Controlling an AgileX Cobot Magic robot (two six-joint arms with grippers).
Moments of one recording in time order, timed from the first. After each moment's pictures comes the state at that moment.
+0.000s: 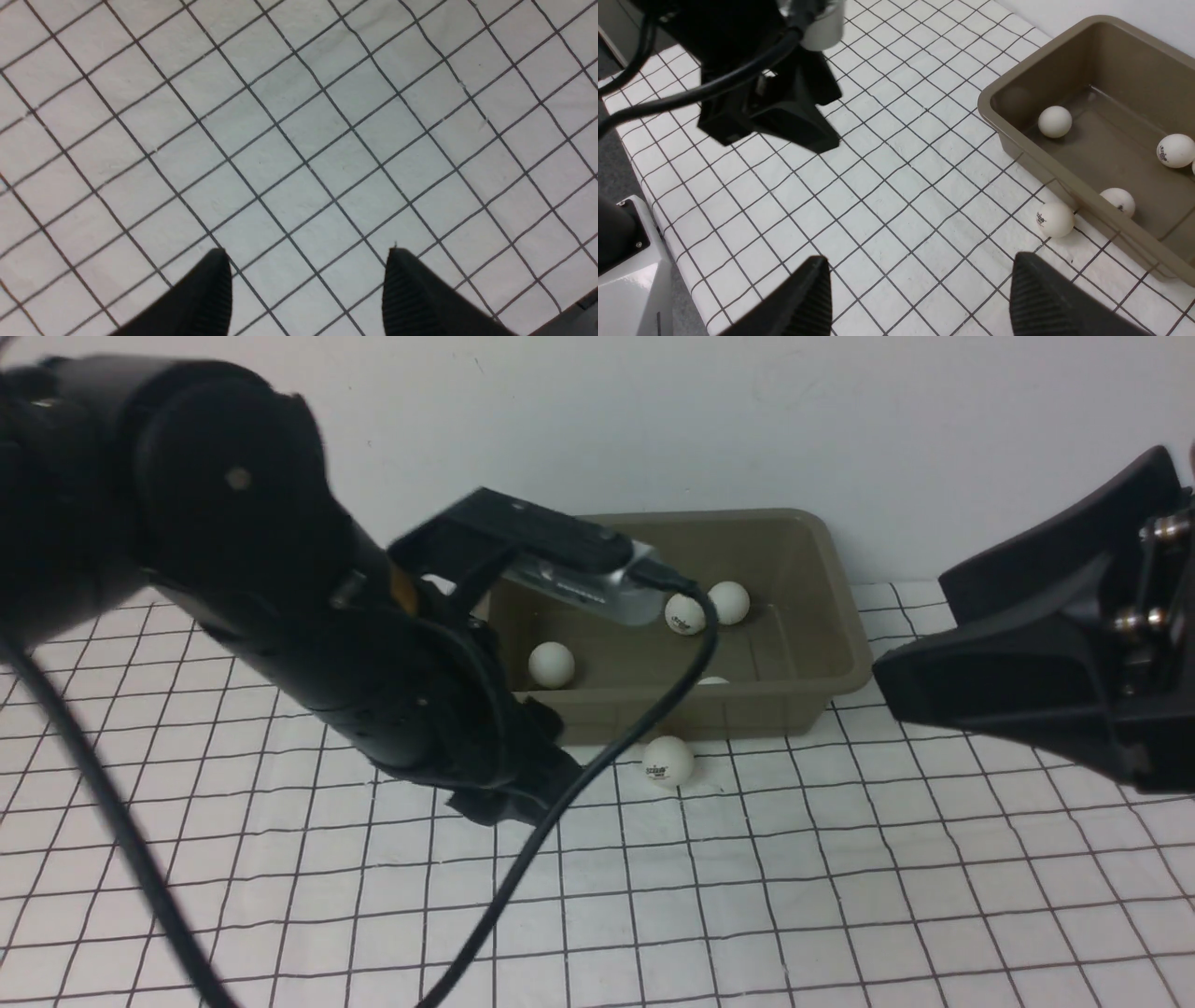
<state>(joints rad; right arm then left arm) 0.48 1.04 -1.25 0.49 1.10 -0.49 -0.58 1.34 -1.24 -0.12 1.09 -0.03</state>
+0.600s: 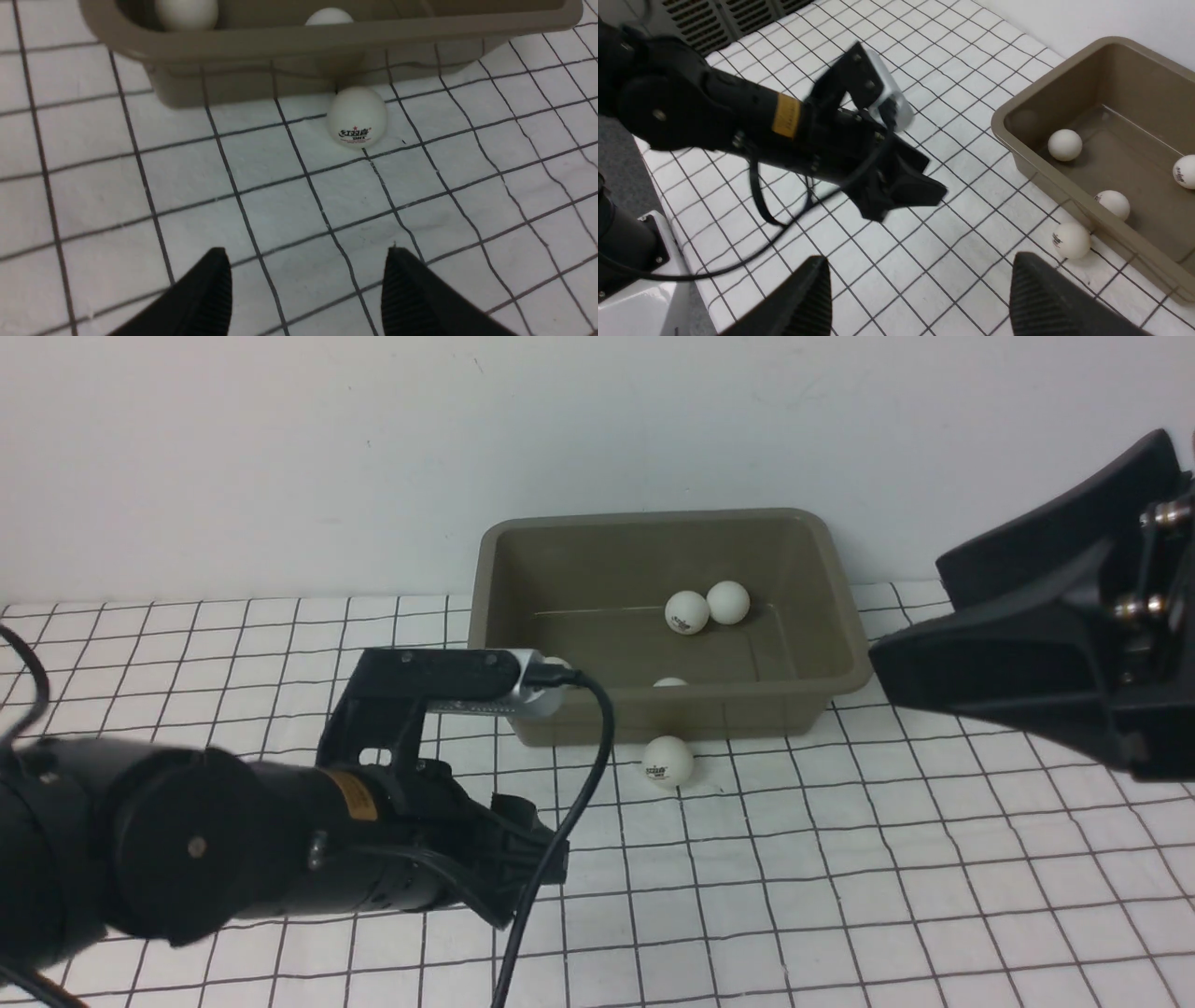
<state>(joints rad) 0.48 1.04 -1.25 0.55 1.08 -0.52 -0.60 1.41 -0.64 -0.44 -0.05 -0.03</state>
